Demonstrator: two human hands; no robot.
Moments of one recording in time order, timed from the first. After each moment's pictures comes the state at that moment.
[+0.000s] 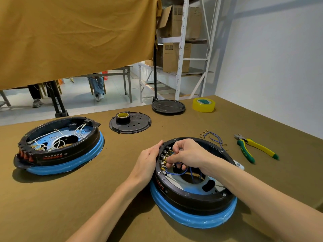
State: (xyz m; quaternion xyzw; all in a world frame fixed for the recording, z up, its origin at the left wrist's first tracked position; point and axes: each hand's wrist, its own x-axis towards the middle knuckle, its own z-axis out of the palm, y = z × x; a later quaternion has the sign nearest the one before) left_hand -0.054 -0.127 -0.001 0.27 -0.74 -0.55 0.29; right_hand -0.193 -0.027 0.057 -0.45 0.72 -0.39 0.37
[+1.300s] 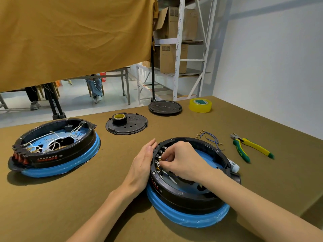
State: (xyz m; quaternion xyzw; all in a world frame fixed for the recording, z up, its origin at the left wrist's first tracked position) left_hand -0.048 -0.121 -0.014 0.23 -0.77 -0.50 0.32; right_hand -0.182 -0.020 0.045 -0.61 0.74 -0.29 0.08
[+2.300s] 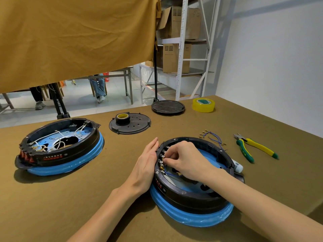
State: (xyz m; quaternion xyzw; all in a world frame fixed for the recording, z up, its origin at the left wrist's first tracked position) left_hand -0.045 -0.128 -0.022 0.22 -0.82 -0.44 0.30; right_hand -0.186 -0.023 0.039 -0.60 0.73 -0.30 0.07
